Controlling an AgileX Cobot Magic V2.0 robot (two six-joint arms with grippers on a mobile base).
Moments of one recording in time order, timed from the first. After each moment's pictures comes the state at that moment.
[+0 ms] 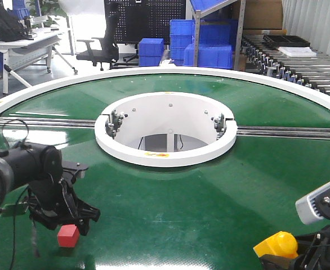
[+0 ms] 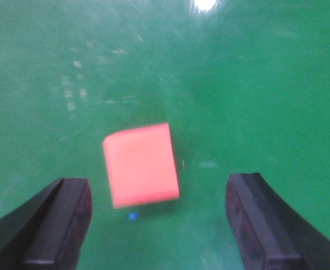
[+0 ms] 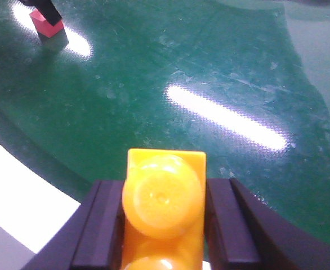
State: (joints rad) left arm -0.21 2.12 -1.73 0.02 1.00 -0.03; right arm 0.25 0.97 -0.78 0.39 0.62 -0.49
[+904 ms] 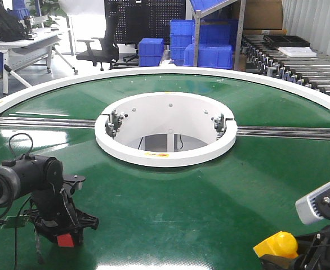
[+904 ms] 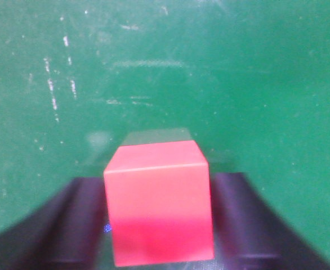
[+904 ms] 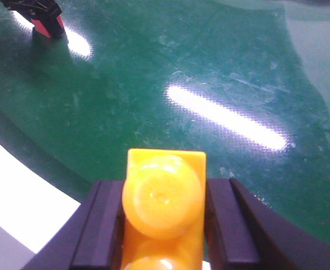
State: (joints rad) left arm -0.19 2.20 -1.74 -0.01 0.99 -0.05; right arm 0.25 0.97 -0.78 0.39 0.62 -0.49
